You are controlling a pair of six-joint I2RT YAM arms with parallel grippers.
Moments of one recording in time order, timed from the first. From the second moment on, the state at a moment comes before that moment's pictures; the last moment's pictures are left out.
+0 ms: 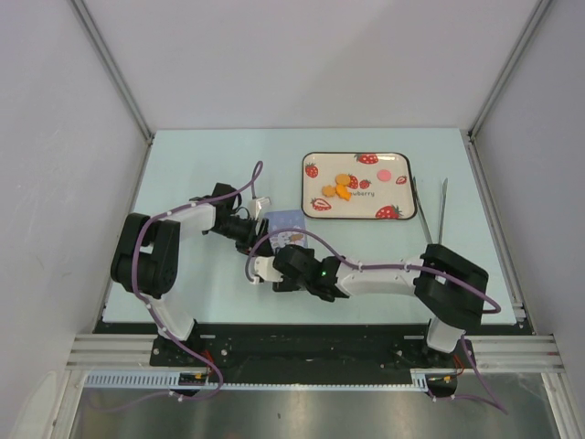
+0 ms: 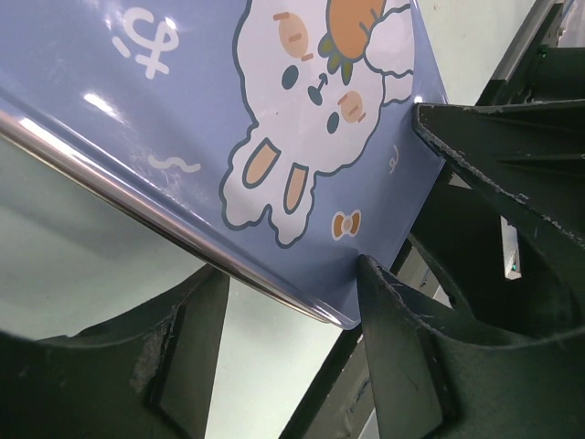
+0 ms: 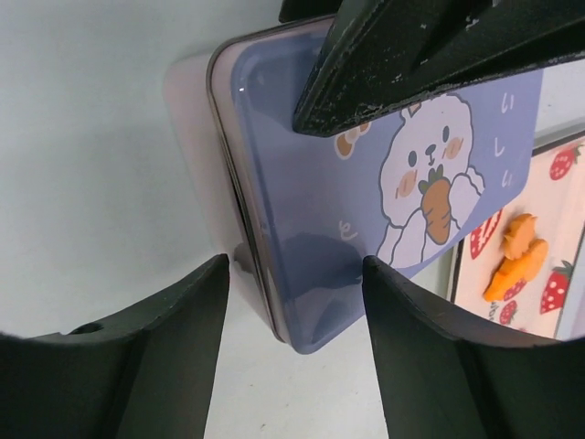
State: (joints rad) left arm -0.24 1.75 0.97 -0.58 0.87 0.12; right arm 1.18 1.71 1.00 -0.15 0.32 -0.56
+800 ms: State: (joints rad) left arm -0.23 1.75 0.97 -0.59 0.88 0.13; right arm 1.33 1.77 0.87 0.12 0.64 -0.69
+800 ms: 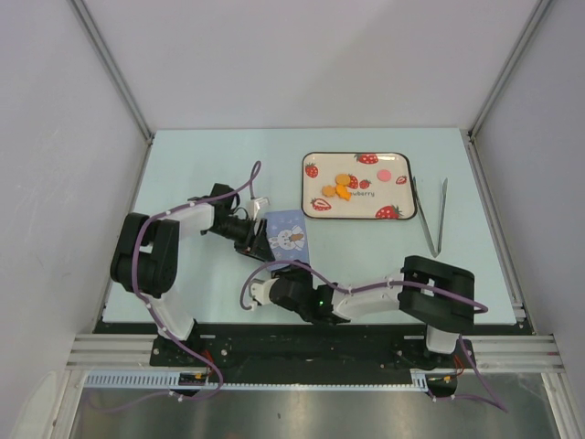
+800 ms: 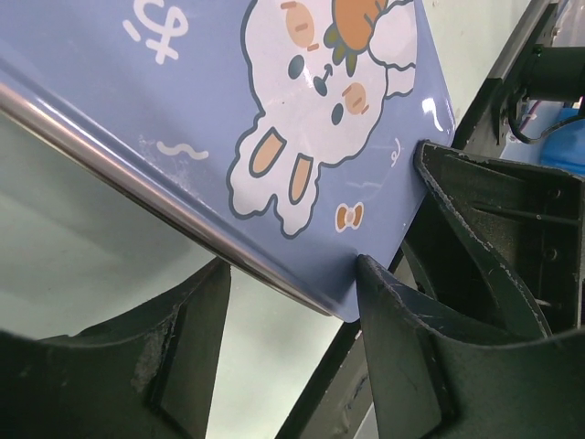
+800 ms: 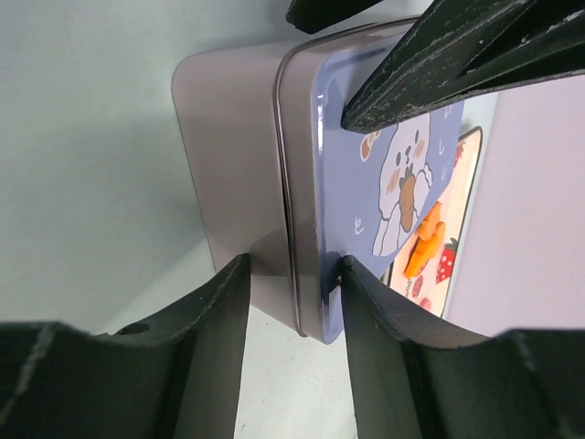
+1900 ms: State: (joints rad) left arm -0.20 1.75 0.98 -0.62 0.87 0.15; right arm 1.38 1.79 0.87 0.10 0.72 -0.70
